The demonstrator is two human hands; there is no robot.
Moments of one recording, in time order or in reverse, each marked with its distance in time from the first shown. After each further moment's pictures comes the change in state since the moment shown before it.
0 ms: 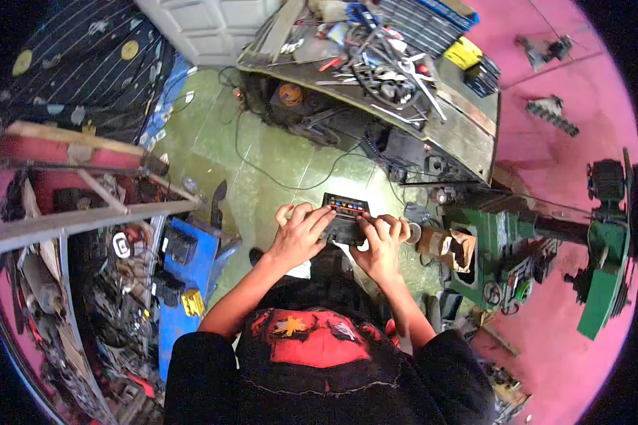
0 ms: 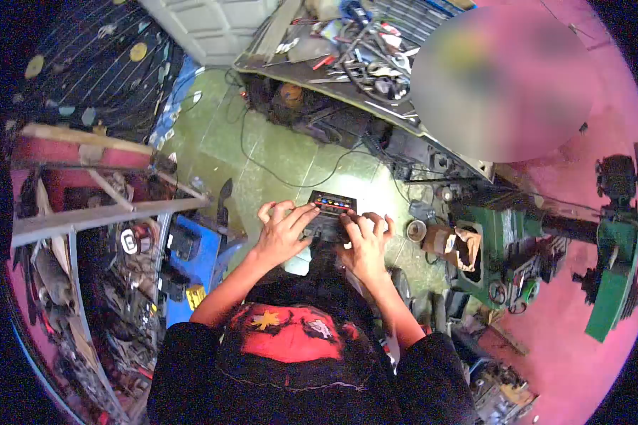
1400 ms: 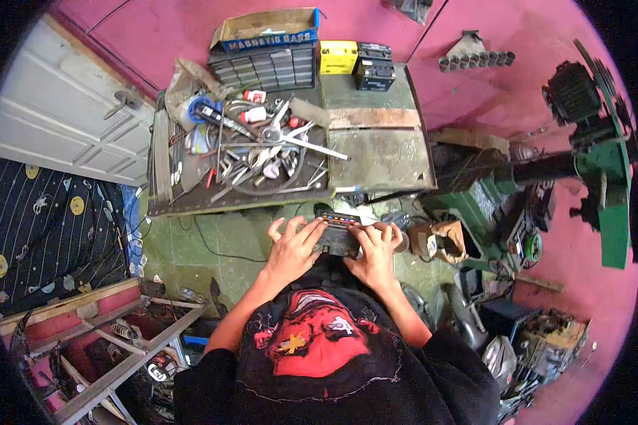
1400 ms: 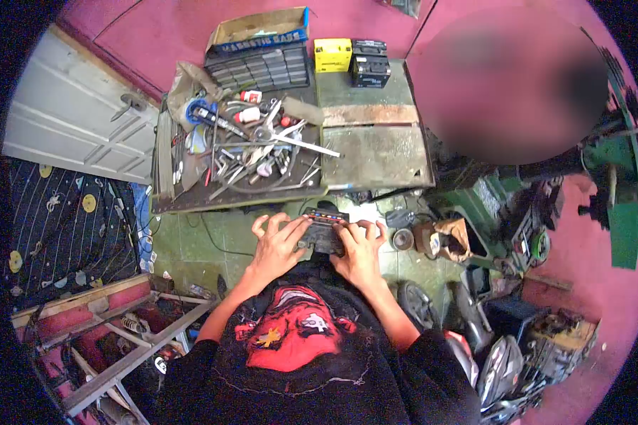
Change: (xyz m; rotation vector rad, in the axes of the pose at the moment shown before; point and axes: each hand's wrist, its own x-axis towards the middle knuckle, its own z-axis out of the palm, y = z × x) left_hand 0.286 0.042 0.074 -0.106 -0.157 0.358; right_hand 0.087 0.187 -0.064 0.057 0.173 0.398
